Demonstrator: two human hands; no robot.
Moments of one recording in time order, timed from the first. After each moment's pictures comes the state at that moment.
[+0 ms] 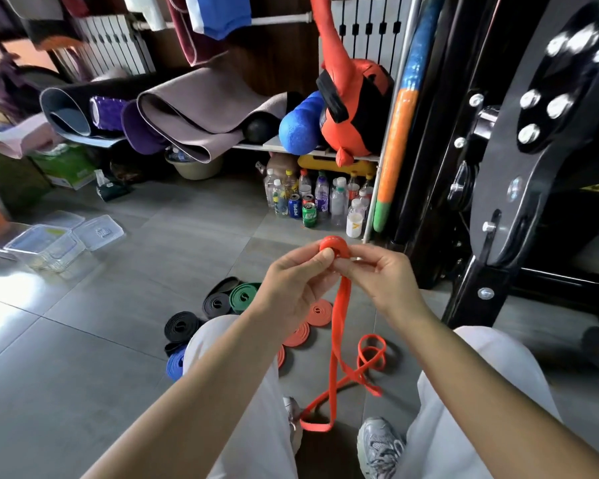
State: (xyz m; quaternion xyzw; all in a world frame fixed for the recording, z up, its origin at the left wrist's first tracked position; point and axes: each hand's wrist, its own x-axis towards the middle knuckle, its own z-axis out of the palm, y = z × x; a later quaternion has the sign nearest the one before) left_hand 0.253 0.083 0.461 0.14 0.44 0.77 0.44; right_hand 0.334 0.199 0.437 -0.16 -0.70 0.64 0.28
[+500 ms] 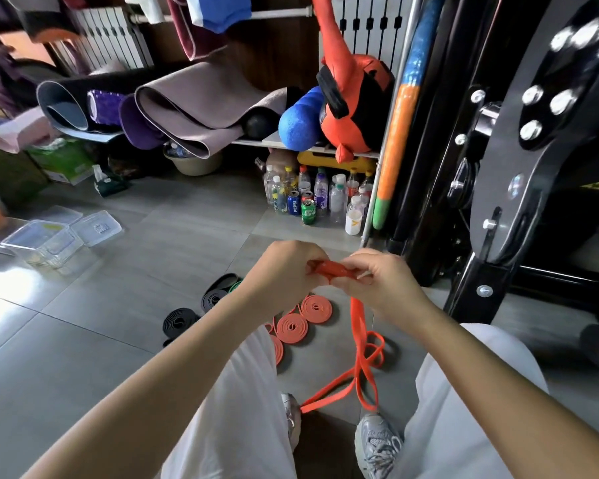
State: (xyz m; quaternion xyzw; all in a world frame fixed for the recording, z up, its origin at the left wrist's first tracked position) left_hand 0.230 0.076 0.475 0.52 0.82 0.23 0.06; right_hand 0.344 0.208 0.436 -0.11 -0.88 0.40 0.23
